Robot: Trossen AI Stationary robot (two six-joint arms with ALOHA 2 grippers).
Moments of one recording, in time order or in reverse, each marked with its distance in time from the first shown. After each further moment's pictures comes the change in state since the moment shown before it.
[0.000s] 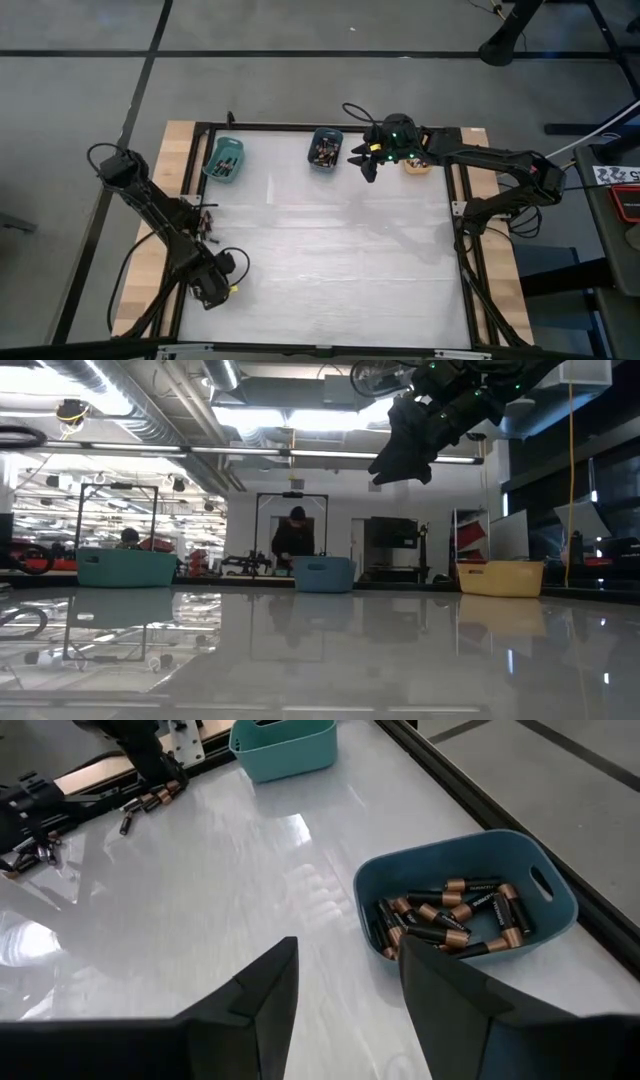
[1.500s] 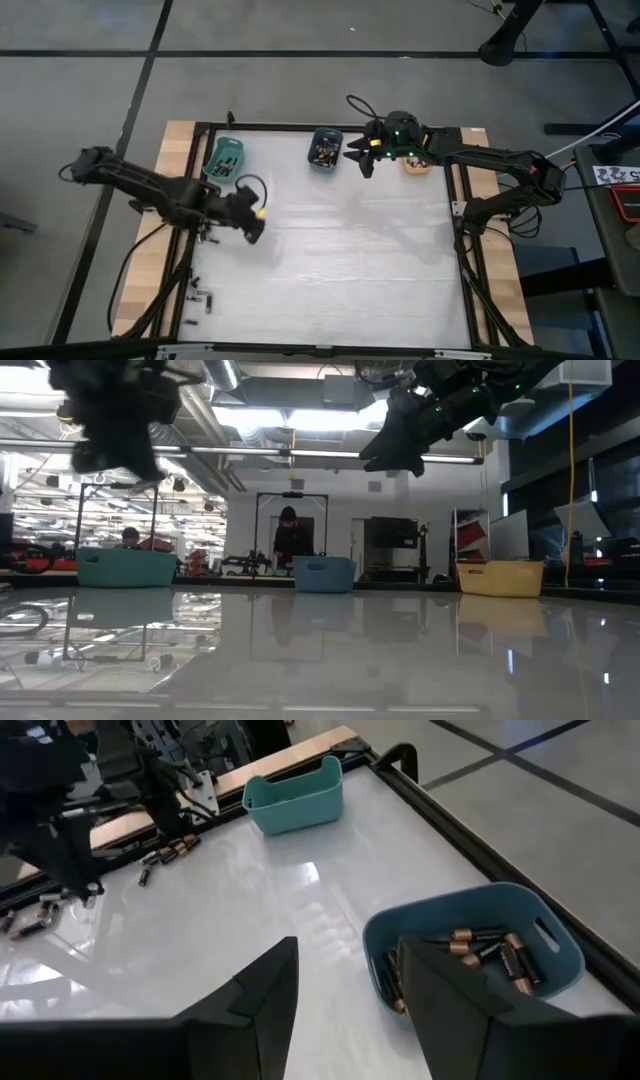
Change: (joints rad) left arm 0.616 -0.388 -0.001 0.111 -0.420 0.326; right arm 0.000 0.000 0.000 0.118 -0.003 0.048
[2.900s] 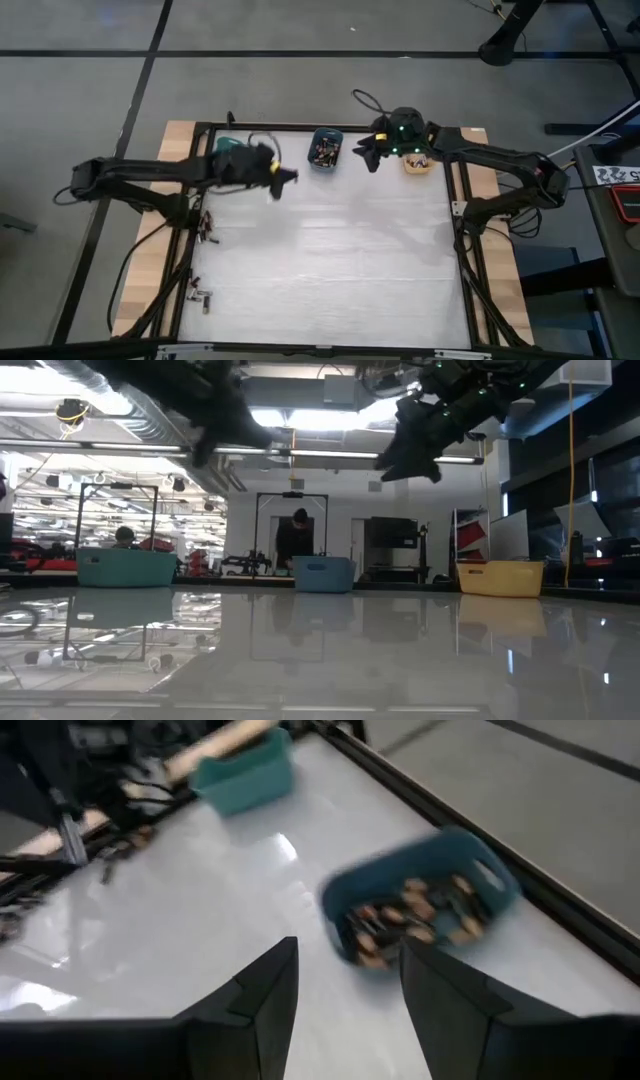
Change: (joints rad) left arm 0.437 0.062 0.002 0.601 0.124 0.428; right arm -0.058 -0.038 0.000 -0.126 0.024 0.064
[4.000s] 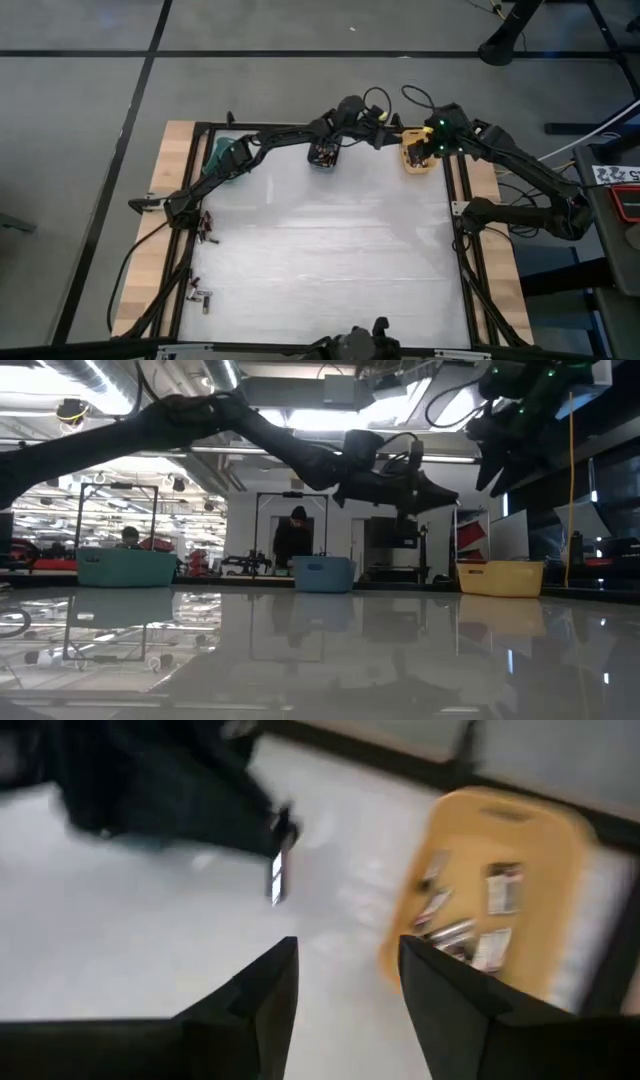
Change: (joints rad) left arm 0.295 1.488 1.495 0.265 0.690 -0.067; right arm -0.252 -0.328 -0.021 -0.692 0.207 0.158
